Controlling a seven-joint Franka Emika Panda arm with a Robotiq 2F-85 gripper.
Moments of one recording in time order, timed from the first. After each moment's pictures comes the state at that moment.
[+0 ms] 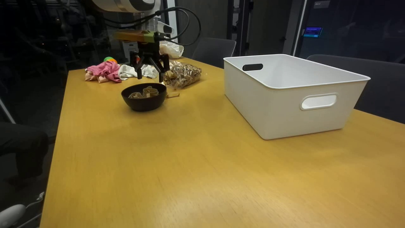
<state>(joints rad) 0.19 0.25 0.17 -1.88 0.01 2.05 -0.03</state>
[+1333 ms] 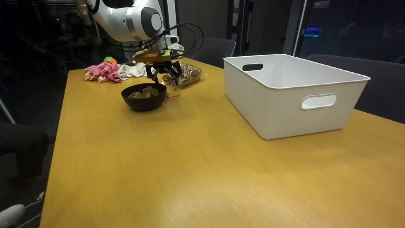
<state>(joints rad) 0.22 0.45 0.15 -1.79 -0.20 2.42 -0.04</state>
